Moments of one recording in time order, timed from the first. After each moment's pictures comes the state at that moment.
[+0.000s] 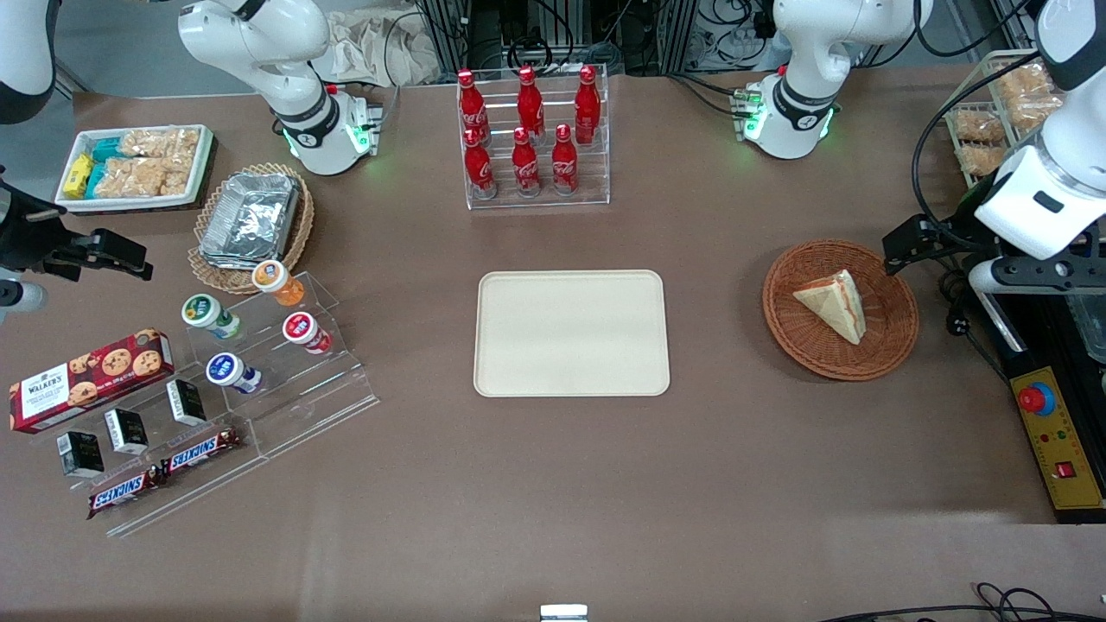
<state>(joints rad) -0.15 0.03 0.03 -1.55 -0.05 1.60 -0.10</state>
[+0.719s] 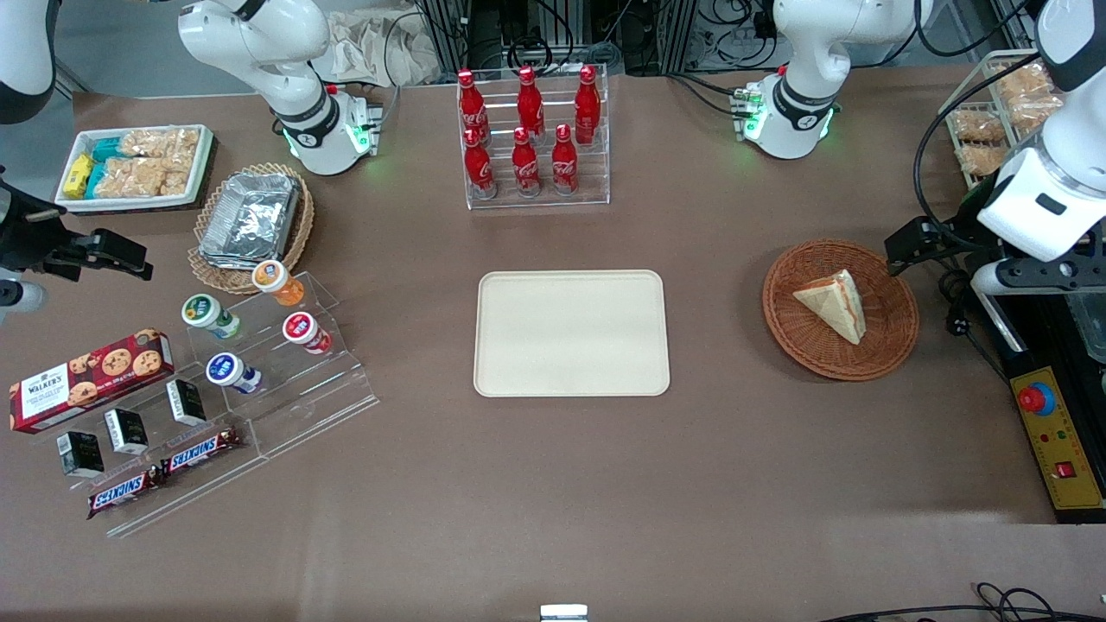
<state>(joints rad) -0.15 0.03 0.03 -1.55 -0.04 1.58 -0.21</state>
